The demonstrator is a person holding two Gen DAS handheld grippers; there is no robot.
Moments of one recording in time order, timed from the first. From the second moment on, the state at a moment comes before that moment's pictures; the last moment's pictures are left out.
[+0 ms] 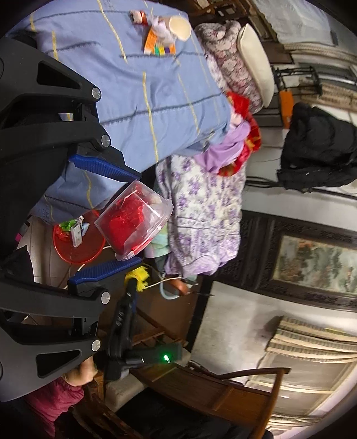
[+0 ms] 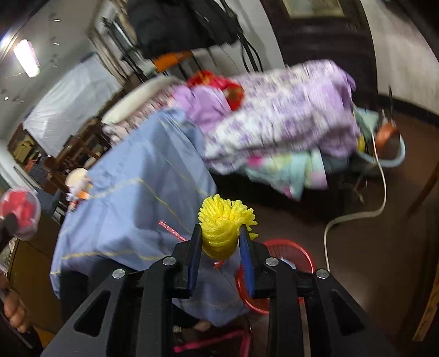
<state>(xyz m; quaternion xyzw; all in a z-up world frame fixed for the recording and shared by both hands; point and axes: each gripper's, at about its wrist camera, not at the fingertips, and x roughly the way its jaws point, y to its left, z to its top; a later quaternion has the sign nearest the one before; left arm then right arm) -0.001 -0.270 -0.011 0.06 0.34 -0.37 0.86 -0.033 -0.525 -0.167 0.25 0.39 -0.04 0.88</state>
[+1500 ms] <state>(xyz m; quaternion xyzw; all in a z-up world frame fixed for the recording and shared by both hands) 0.046 -0.334 -0.047 0.07 0.39 -0.39 0.83 -0.053 -0.547 -0.114 0.26 0.30 -0.05 0.92</state>
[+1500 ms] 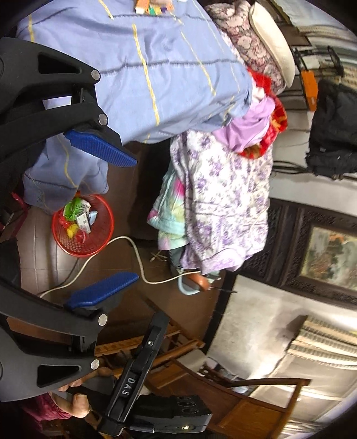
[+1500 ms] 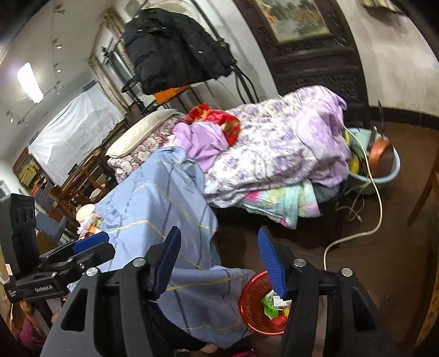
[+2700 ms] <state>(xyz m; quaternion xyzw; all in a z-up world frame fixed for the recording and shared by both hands) 0.066 0.023 -0.024 -0.17 0.28 -0.26 0.91 0.029 -0.303 -0.047 0.08 0.35 0.08 0.93</state>
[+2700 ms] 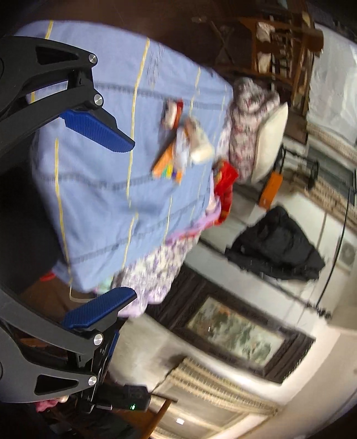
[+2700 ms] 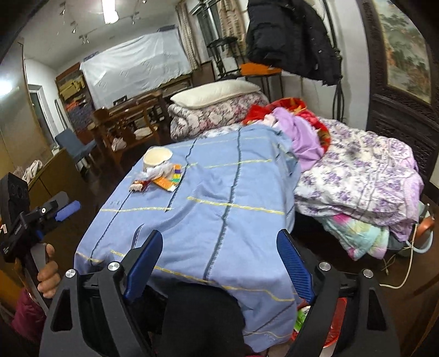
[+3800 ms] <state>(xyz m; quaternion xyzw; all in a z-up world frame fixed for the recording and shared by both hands) 0.272 0.028 -0.124 -0.02 0.44 -0.04 0.90 0.110 -0.295 -0.089 0.10 0.40 0.08 0.91</state>
